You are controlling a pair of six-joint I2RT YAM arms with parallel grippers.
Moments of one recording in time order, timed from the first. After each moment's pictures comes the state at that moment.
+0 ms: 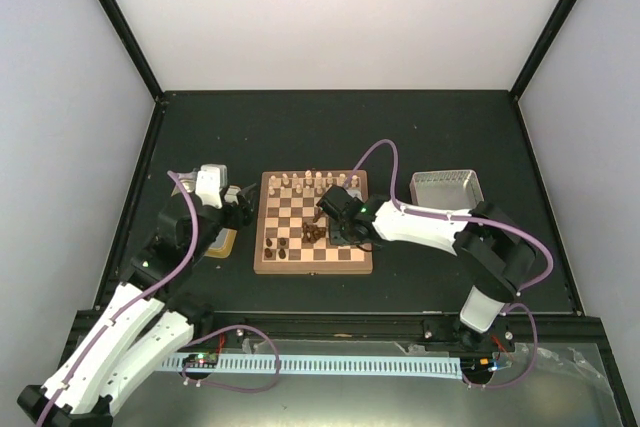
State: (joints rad) left arm -0.47 0.57 0.64 -0.40 -0.10 -0.34; right arm 0.94 1.71 1.04 -0.57 0.16 0.82
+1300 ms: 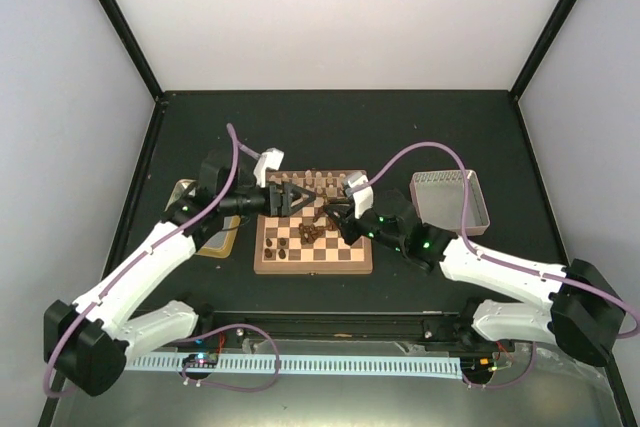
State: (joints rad) left arm -0.47 0.99 0.78 -0.28 0.64 -0.61; right arm 0.94 1.16 0.64 0.16 0.00 0.32
